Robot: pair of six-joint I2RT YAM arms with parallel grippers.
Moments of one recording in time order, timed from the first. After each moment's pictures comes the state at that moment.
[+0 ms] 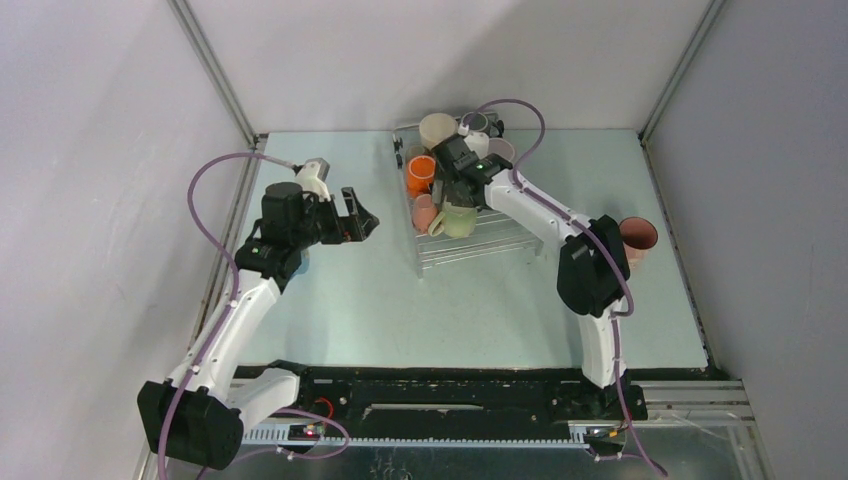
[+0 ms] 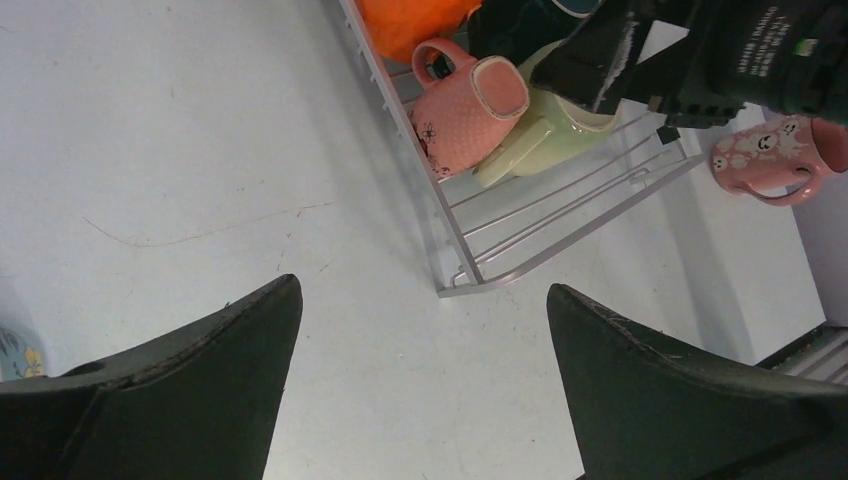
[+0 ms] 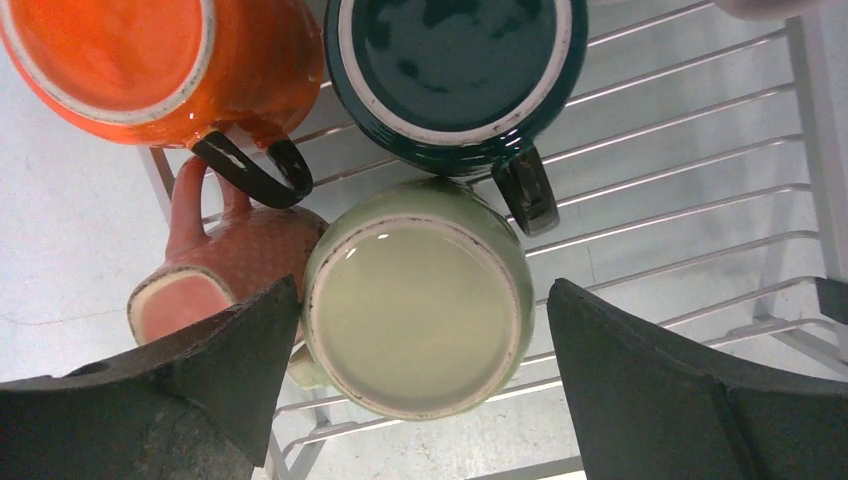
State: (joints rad) left arm -0.20 1.04 0.91 -0.36 0.28 -0.34; right arm 0.65 2.03 1.85 -0.77 0.41 0.66
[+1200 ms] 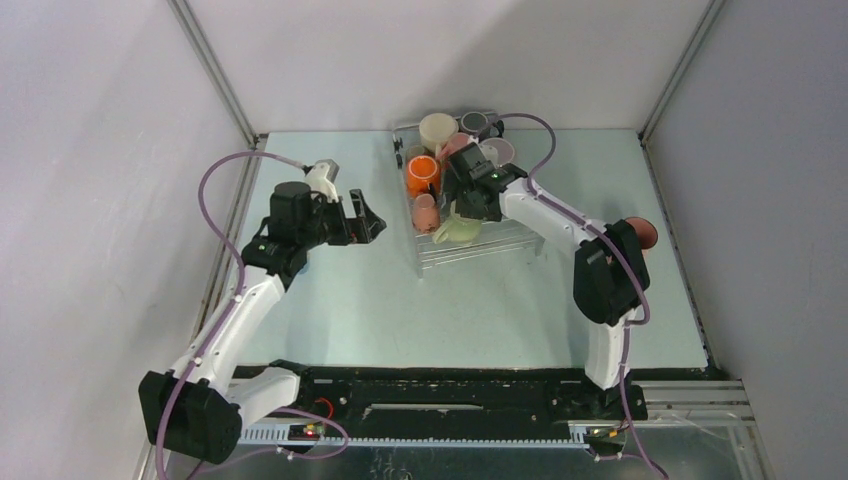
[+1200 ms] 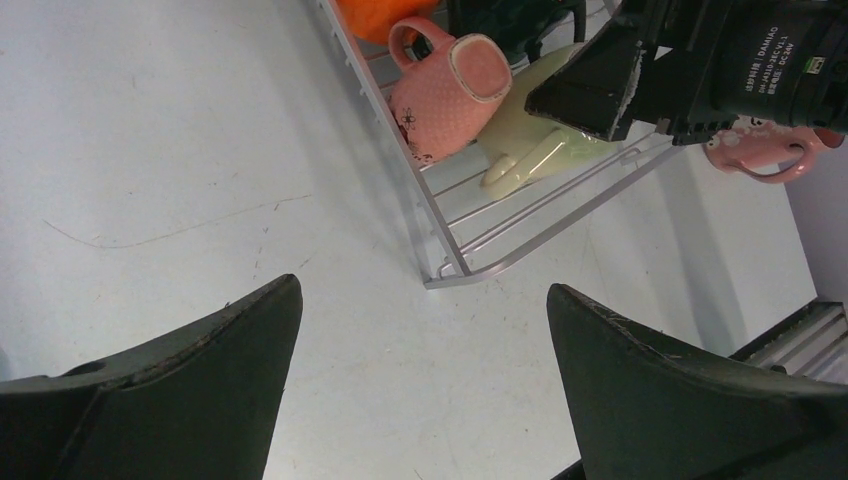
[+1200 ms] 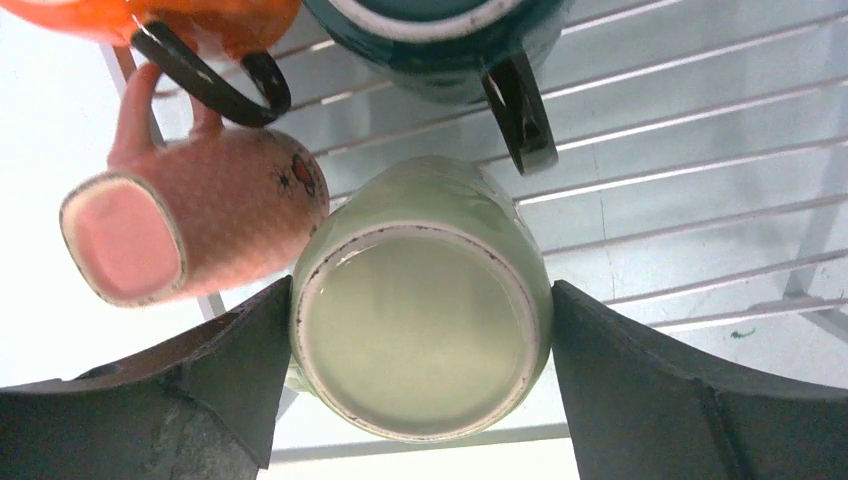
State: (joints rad) left arm -0.23 1.07 0.91 -0.35 0.30 -0.34; right arm 0.61 1.95 1.67 -0.68 0.27 0.64
